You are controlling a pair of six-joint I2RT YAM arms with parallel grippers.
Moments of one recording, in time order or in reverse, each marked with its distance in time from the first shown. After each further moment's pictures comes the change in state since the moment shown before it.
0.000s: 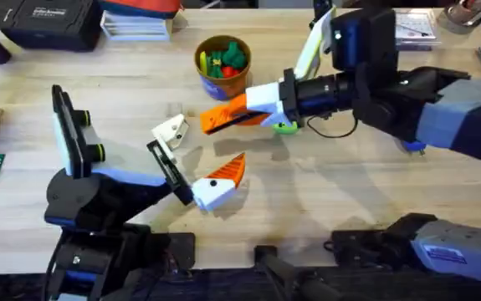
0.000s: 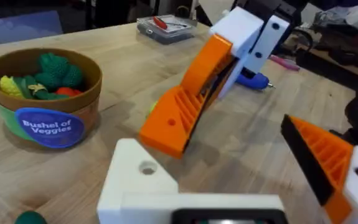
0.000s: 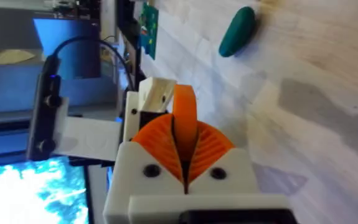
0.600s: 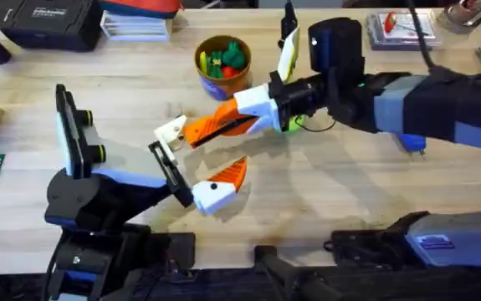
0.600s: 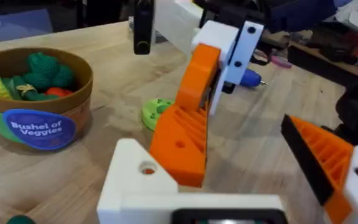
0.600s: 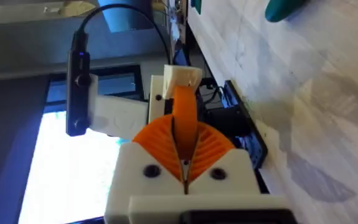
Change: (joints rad) left arm 0.000 0.000 0.000 -0.002 0.032 0.000; right arm 0.003 0.212 0.000 0.293 -0.324 0.198
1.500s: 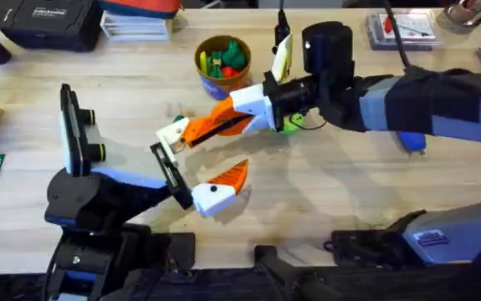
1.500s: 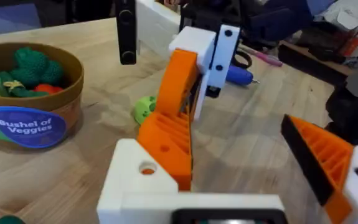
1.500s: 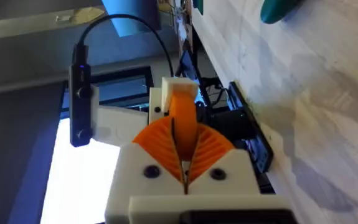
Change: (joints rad) left arm 0.000 0.000 0.000 -0.005 0.034 -0.018; right arm 0.006 0.081 0.000 0.134 -0.017 0.132
